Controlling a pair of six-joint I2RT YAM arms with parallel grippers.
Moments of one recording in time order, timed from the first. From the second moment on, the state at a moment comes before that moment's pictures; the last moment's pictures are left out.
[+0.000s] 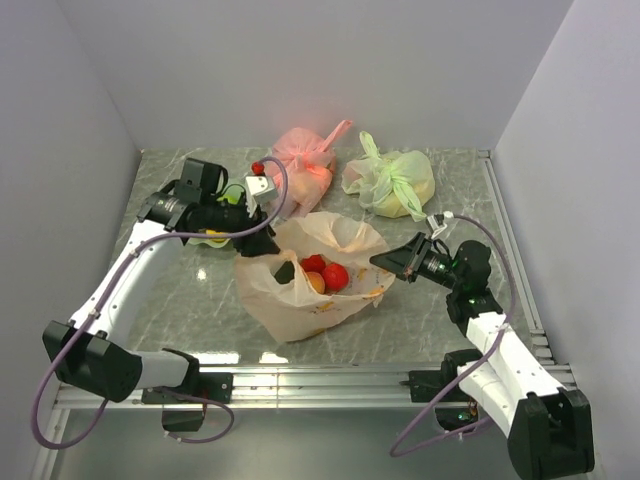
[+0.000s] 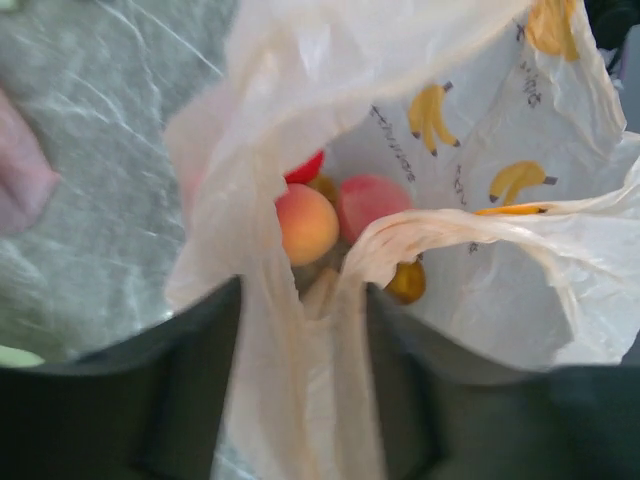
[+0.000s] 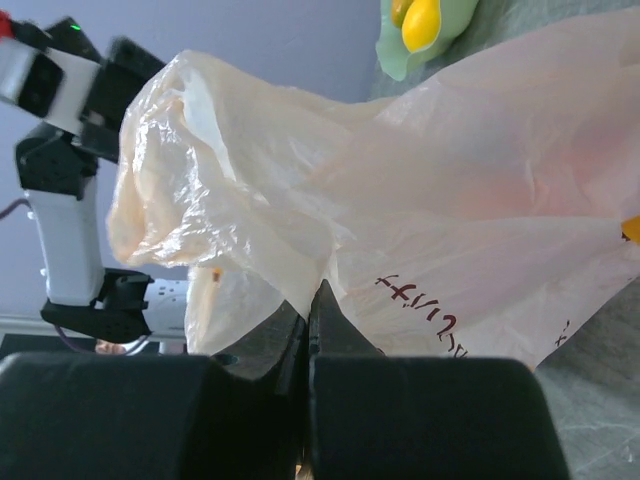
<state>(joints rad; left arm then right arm) -0.33 1.30 1.32 -0.89 0.84 0.49 0.14 0.85 0.36 0.41 -0.87 1.21</state>
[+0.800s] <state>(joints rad) -0.88 1.41 1.69 -0.93 0.37 0.82 0.27 0.73 0.47 0.08 -0.60 0.99</state>
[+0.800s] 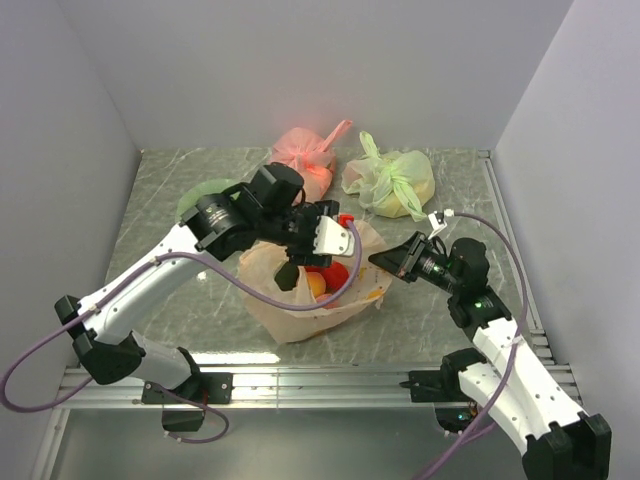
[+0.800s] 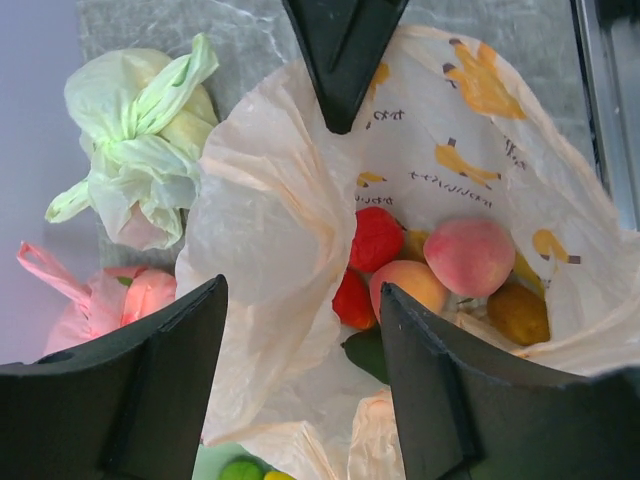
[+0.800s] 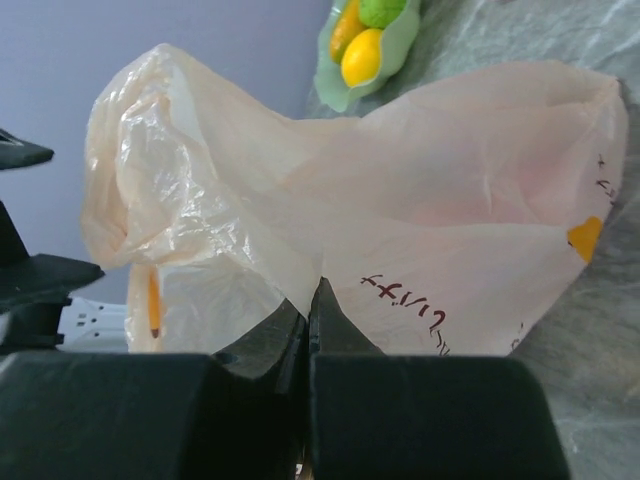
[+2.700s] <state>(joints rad) -0.67 1.42 1.62 -0.48 1.29 0.44 0.65 1.06 0.87 0.36 -0.83 0.10</state>
